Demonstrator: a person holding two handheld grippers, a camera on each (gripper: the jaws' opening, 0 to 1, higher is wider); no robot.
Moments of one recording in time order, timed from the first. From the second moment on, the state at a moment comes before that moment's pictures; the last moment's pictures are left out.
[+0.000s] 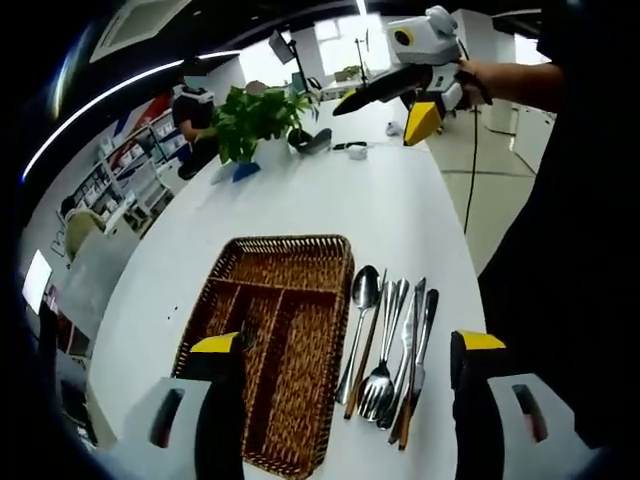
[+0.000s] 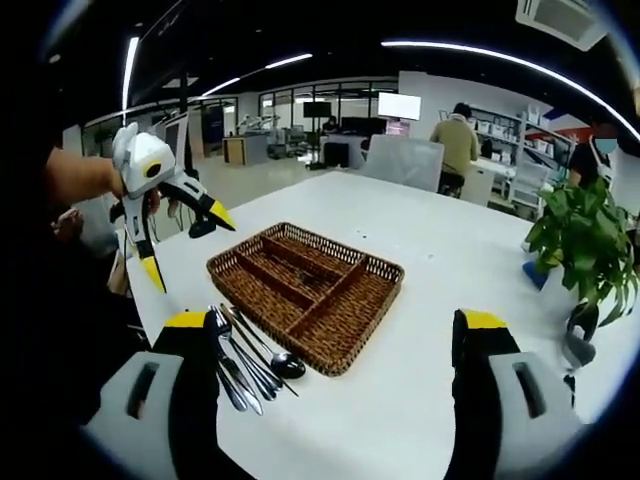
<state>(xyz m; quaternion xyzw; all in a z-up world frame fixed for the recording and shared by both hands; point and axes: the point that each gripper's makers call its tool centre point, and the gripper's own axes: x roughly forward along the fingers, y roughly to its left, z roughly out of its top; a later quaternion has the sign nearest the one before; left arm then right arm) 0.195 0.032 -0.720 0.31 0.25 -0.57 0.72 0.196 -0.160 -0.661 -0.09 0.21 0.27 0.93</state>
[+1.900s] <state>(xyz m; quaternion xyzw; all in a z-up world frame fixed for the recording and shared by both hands) 0.170 0.014 -0.868 0.35 0.34 -0.63 0.60 0.184 -0.173 -0.664 -0.09 0.22 0.26 0.94</state>
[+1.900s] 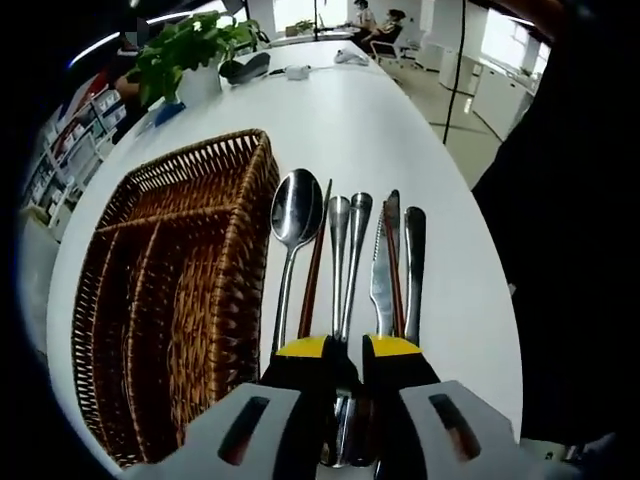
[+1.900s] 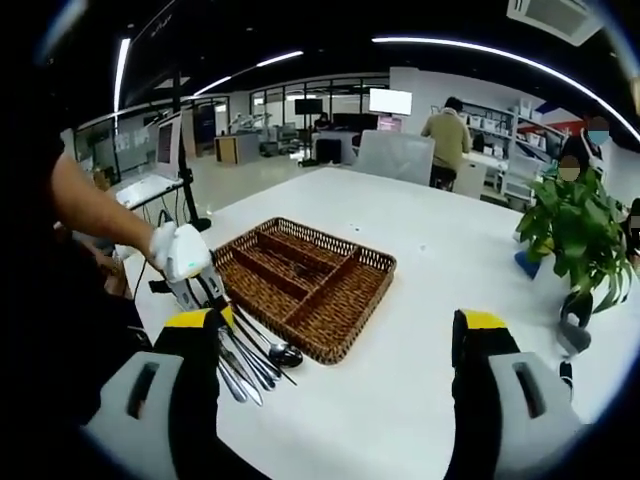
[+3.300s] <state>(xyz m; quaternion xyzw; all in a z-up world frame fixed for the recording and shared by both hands) 0.161 0.010 -0.863 0.41 0.32 -0.65 0.55 0.179 -0.171 -0.663 -0.09 0.22 0.25 0.94</state>
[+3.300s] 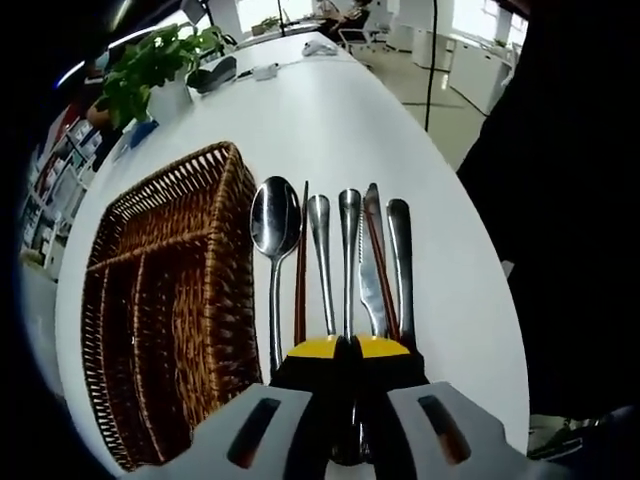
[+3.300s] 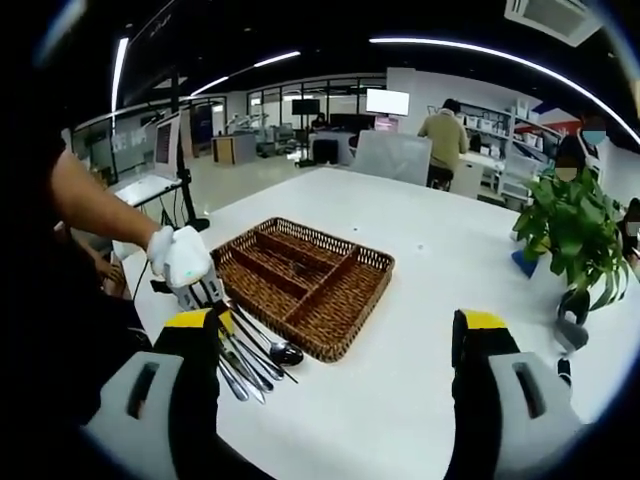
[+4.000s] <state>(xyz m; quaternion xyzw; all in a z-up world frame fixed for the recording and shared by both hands) 0.162 0.012 -0.870 0.42 0.32 -0.65 0.56 0.179 -0.173 -0.665 -0.09 0.22 0.25 0.94</state>
